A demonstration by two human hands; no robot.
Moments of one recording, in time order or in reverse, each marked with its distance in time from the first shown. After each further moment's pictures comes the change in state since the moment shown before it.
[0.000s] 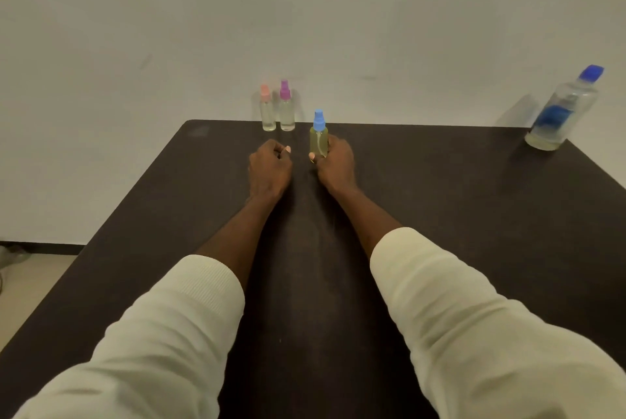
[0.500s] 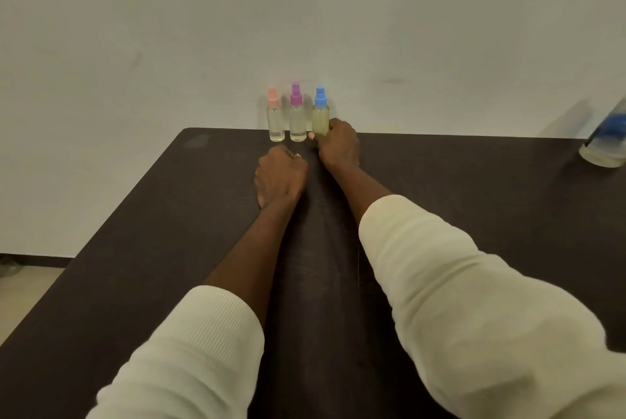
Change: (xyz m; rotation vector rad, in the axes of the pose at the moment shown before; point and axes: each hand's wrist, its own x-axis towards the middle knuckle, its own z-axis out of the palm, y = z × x) left_hand 0.052 -0.010 0.034 0.171 0.028 -0.123; right_hand 0.103 0.005 0.049 -0.111 0.017 0.089
